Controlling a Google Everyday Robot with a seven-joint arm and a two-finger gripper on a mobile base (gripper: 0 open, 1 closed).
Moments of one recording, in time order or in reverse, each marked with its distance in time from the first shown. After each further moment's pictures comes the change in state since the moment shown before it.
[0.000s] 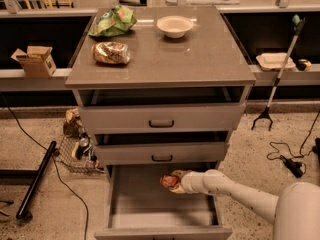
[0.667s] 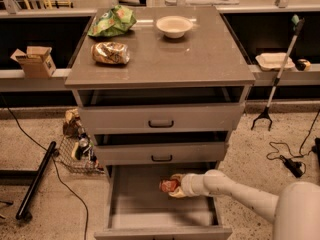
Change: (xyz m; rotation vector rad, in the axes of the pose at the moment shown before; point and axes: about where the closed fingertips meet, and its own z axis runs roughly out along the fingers) arm -0.006 0.020 -0.006 -0.082 -0.029 -0.045
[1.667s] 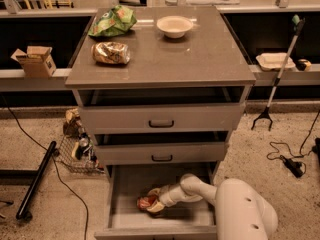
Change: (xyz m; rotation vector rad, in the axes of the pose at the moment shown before) arm 0.006 0.089 0.155 -0.322 -0.133 0.191
